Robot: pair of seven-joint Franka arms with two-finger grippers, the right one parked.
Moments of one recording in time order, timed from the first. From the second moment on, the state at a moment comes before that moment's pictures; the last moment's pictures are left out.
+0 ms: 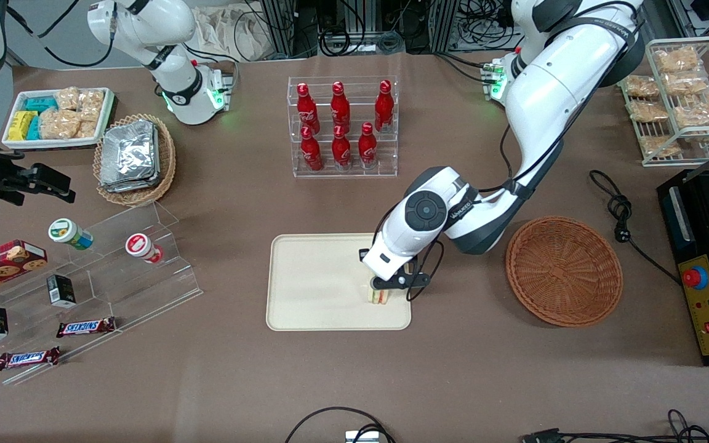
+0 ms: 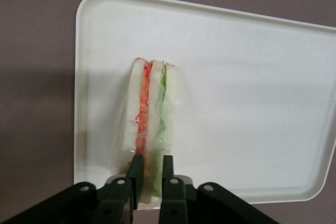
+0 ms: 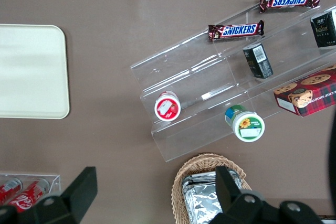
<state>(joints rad) -0.15 0.82 -0.64 -1.44 0.34 2.22 -0.90</state>
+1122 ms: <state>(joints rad) -0.12 0.37 -0.54 -1.80 0.34 1.95 -0.94</state>
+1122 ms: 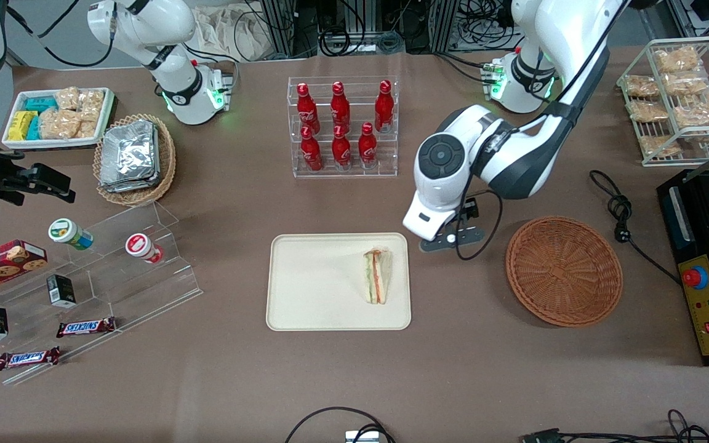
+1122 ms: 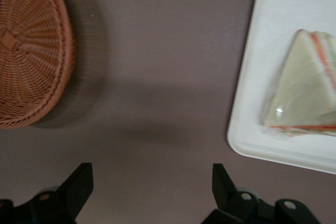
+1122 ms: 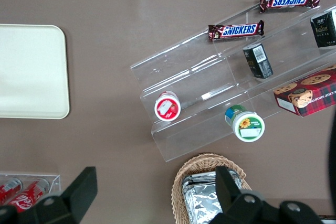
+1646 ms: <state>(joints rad) -0.11 0.25 -0.43 -1.92 0.28 2.02 -0.81</state>
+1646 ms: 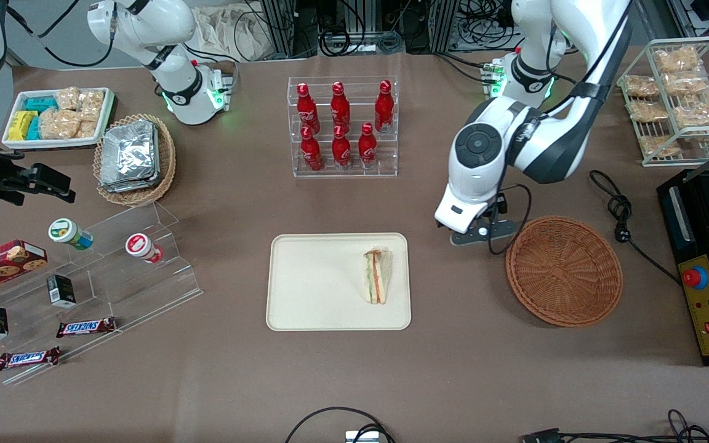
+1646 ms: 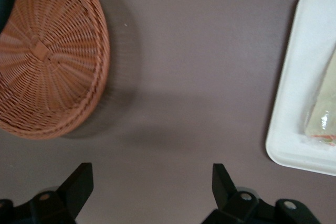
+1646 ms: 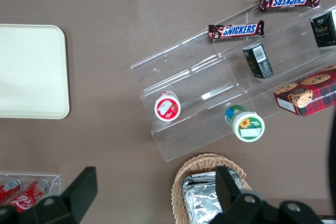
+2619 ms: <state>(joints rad) -0.11 0.12 -0.11 -1.86 0.08 1.95 -0.30</state>
